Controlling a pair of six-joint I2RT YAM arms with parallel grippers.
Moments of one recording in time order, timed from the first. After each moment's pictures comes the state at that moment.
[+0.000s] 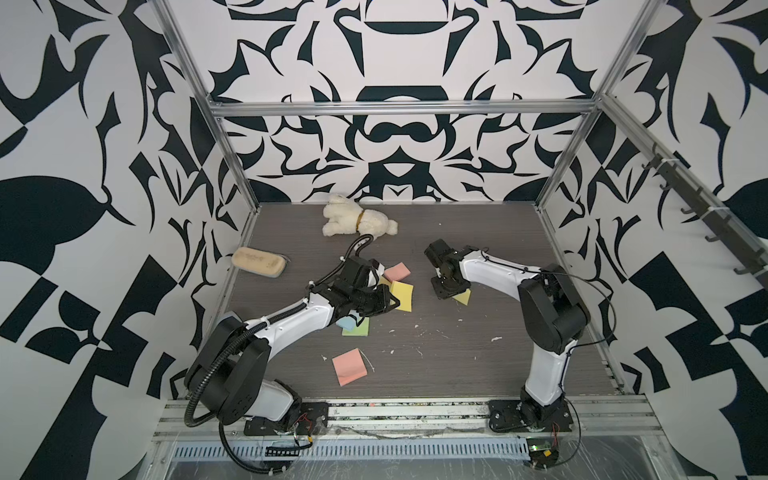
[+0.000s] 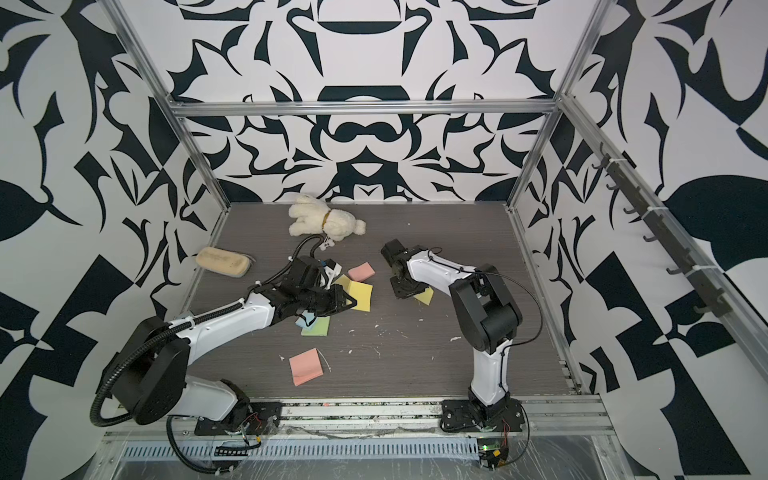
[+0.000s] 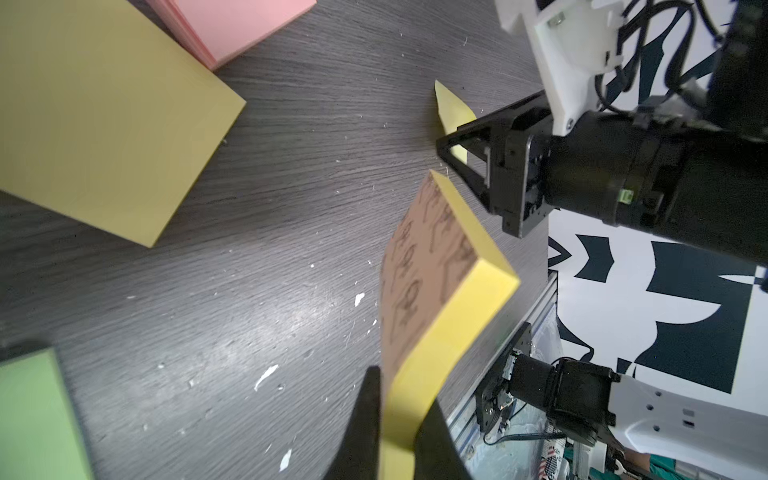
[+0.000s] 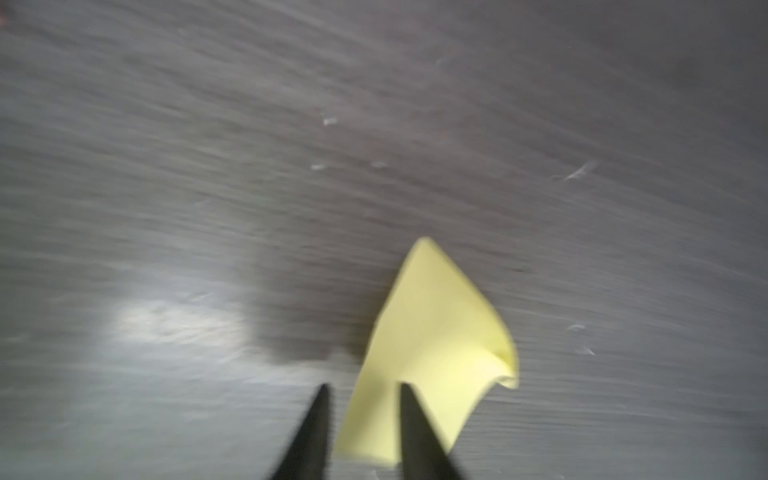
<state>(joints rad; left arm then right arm) -0.64 1.44 0.80 -0.16 0.50 -0.78 0.53 1.89 1.28 -0.77 0.14 0.25</state>
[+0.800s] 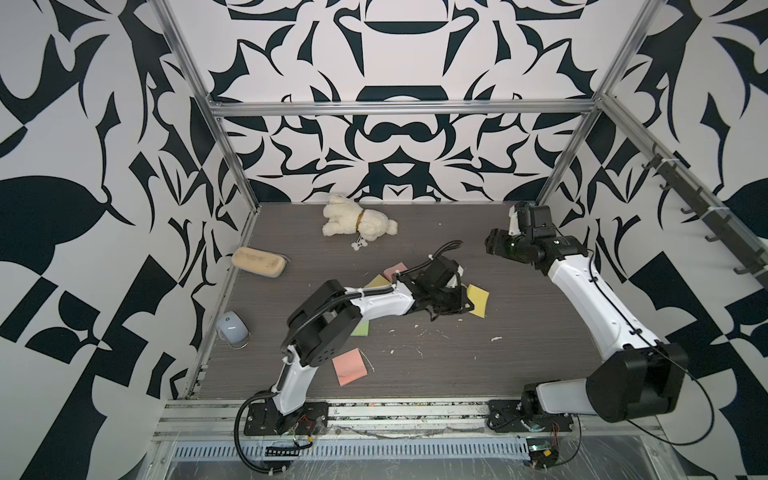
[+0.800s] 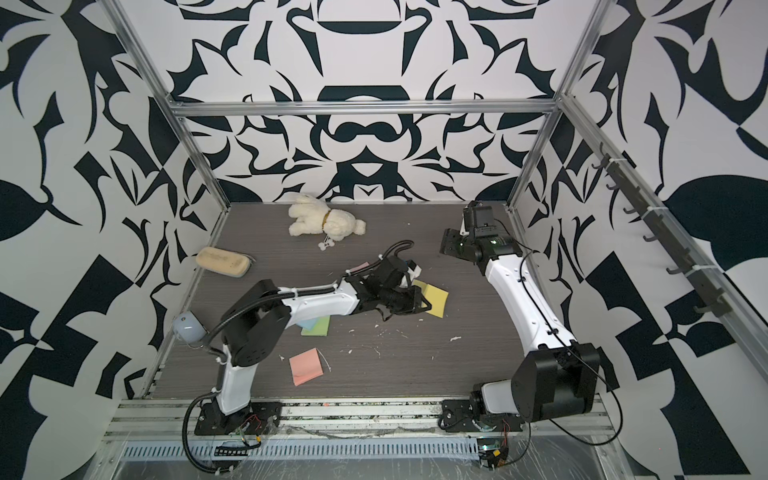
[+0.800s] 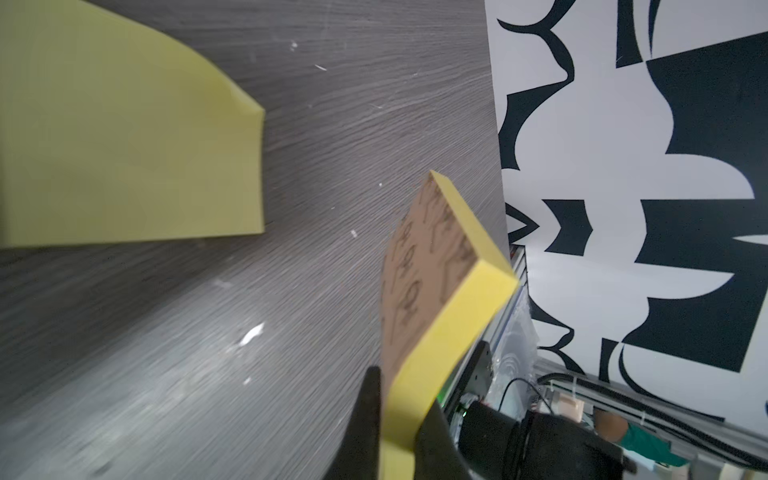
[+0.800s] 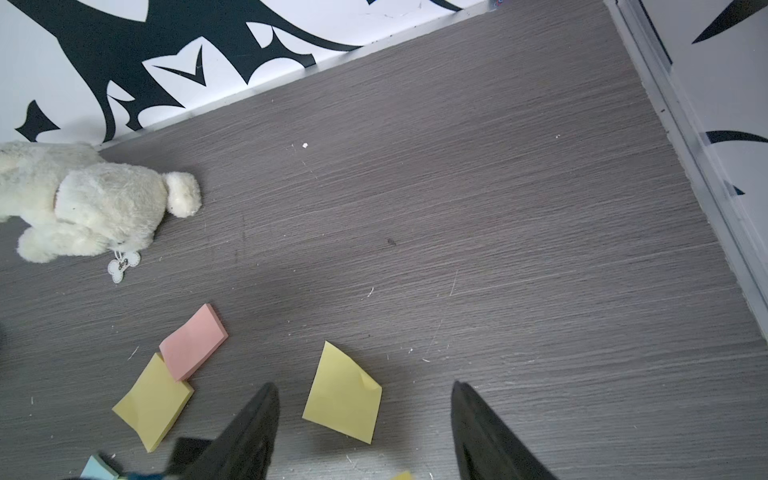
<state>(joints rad) -1.01 2.11 1.47 -0.03 0.46 -0.96 0.13 1.37 1.25 -0.70 -0.02 0.38</state>
